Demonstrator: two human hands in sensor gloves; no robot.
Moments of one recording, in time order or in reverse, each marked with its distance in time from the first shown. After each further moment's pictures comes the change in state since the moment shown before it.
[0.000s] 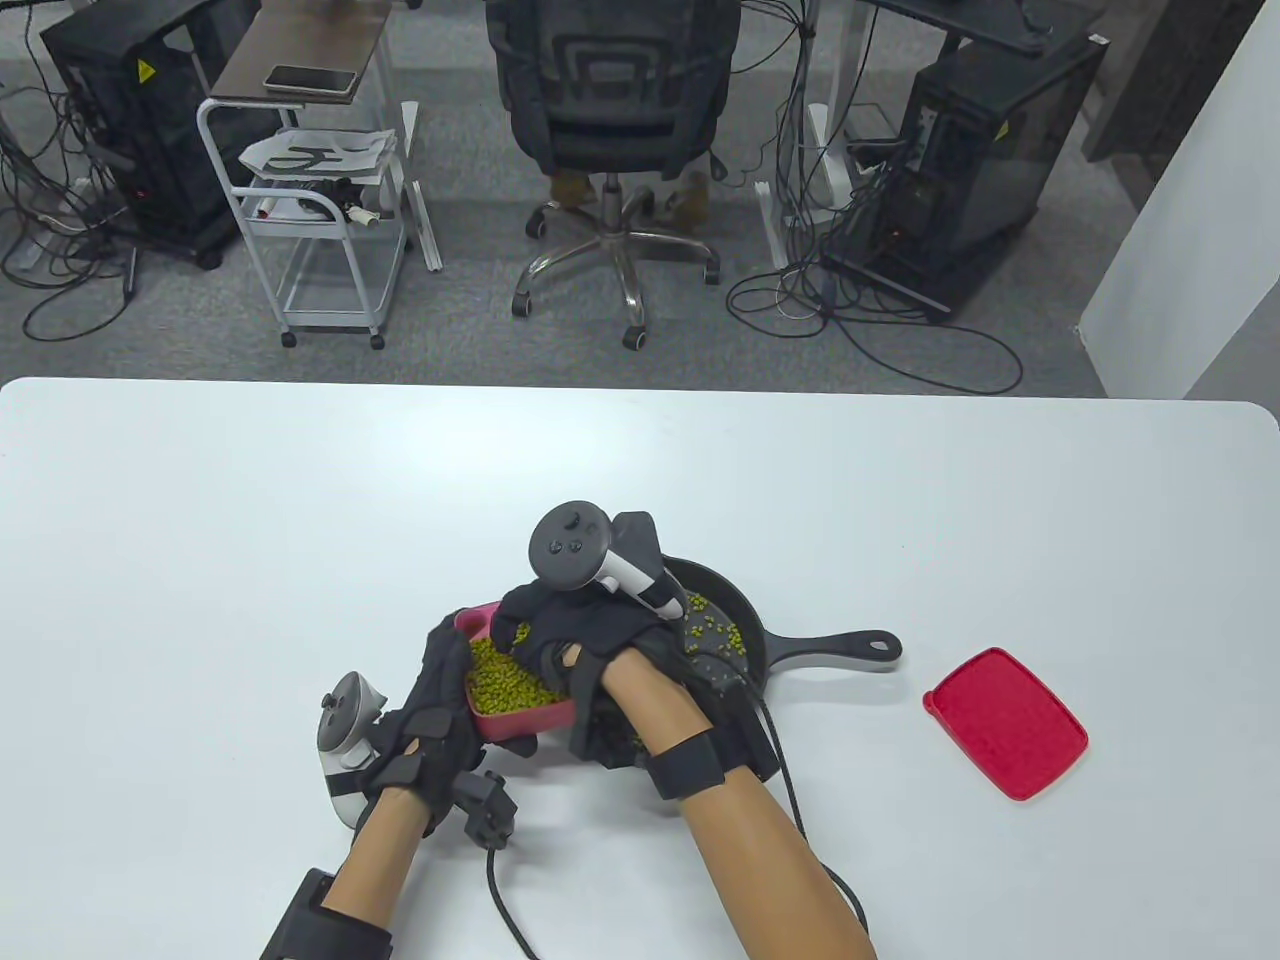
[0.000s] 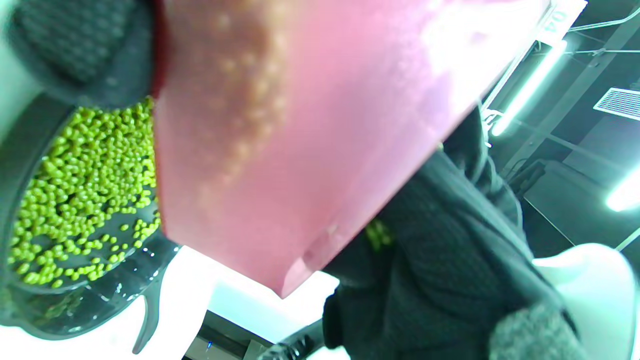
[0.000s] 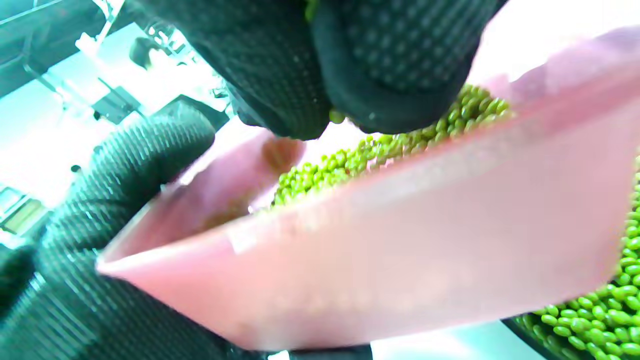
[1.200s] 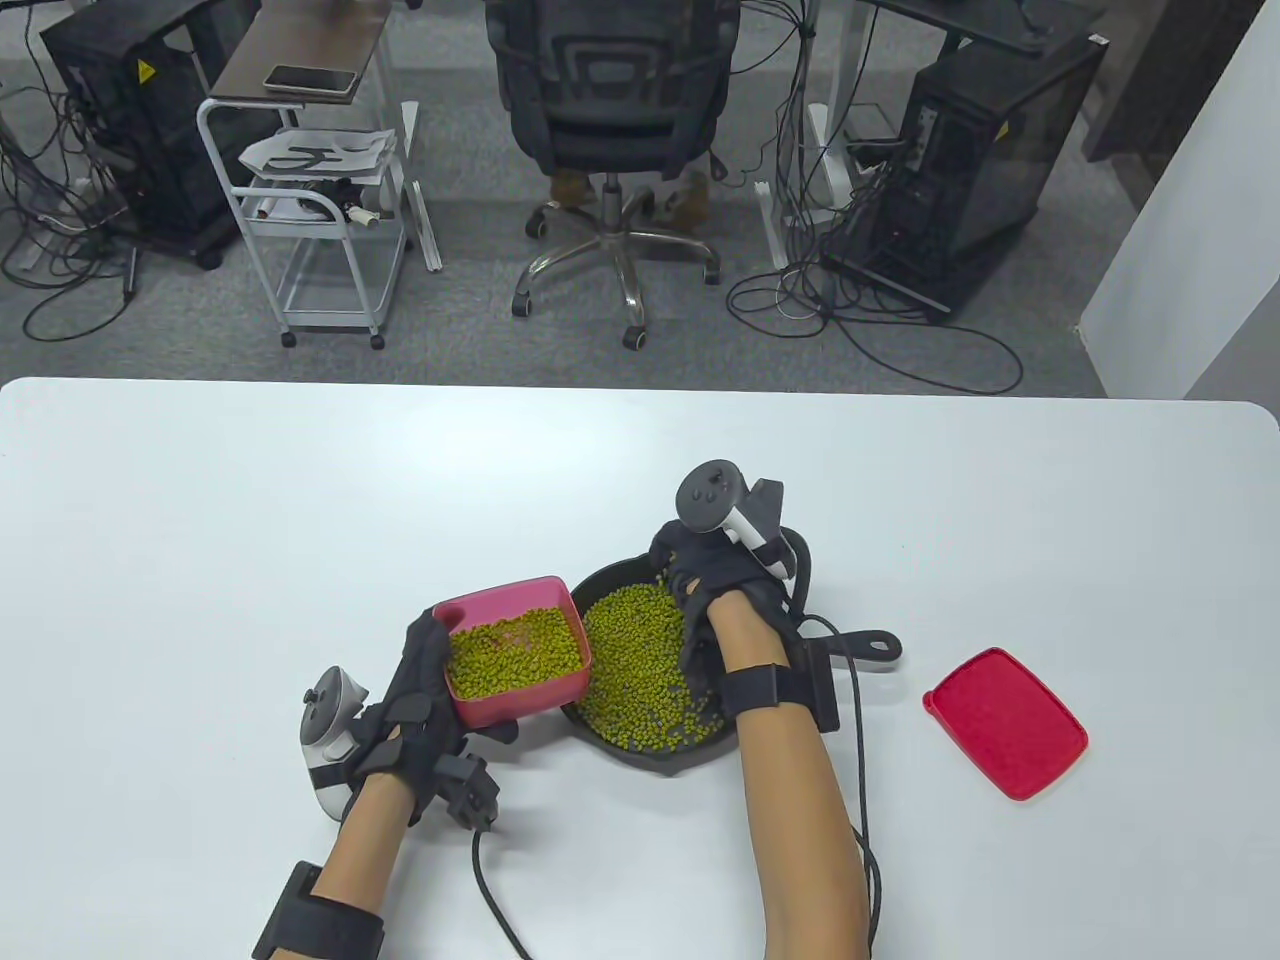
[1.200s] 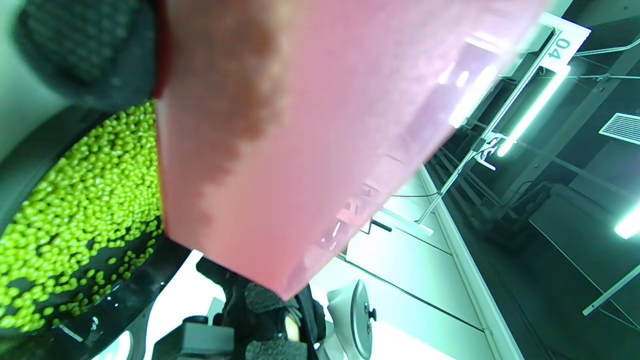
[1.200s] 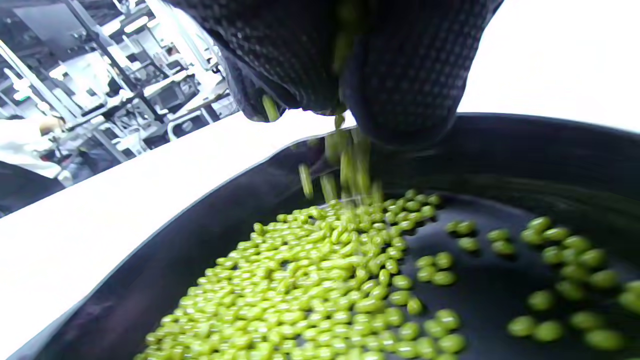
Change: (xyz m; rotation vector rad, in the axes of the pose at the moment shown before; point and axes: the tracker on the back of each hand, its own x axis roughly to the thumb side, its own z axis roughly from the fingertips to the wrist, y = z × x) left_hand 0.004 0.016 -0.004 0.051 0.018 0.028; right_hand -0.143 -0.040 -0.035 -0.222 0.369 0.110
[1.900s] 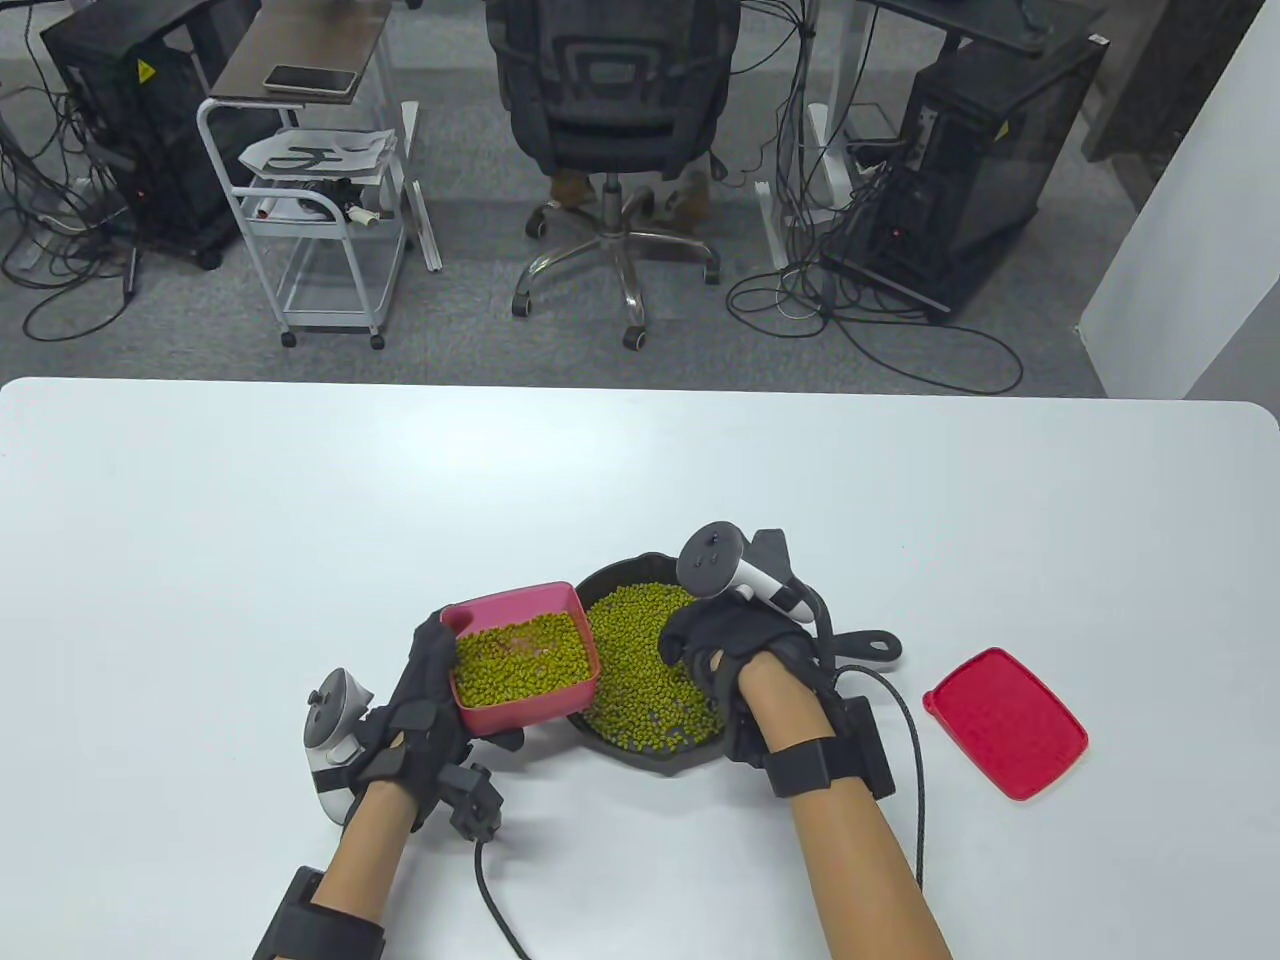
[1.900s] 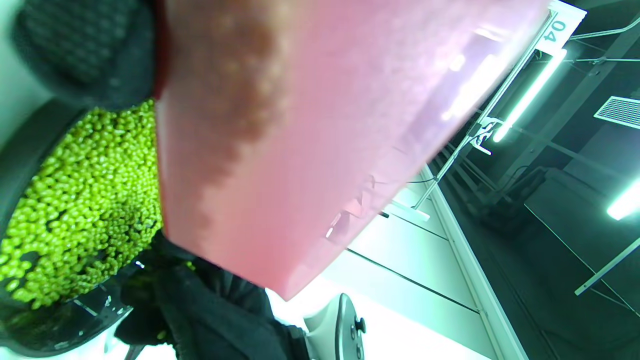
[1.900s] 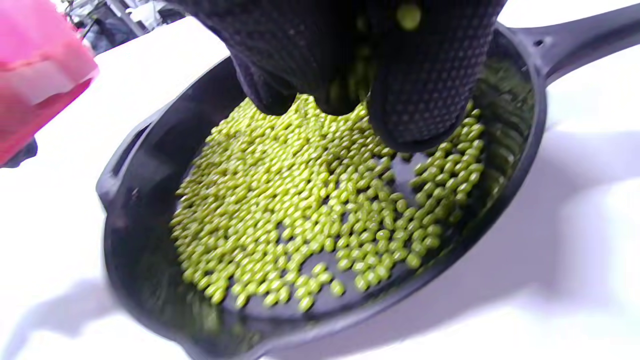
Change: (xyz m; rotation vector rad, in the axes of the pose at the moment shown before) left_hand -0.002 -0.001 0.001 -0.039 -0.015 -0.017; right_hand -0.002 0.022 0.063 0.358 -0.098 0.094
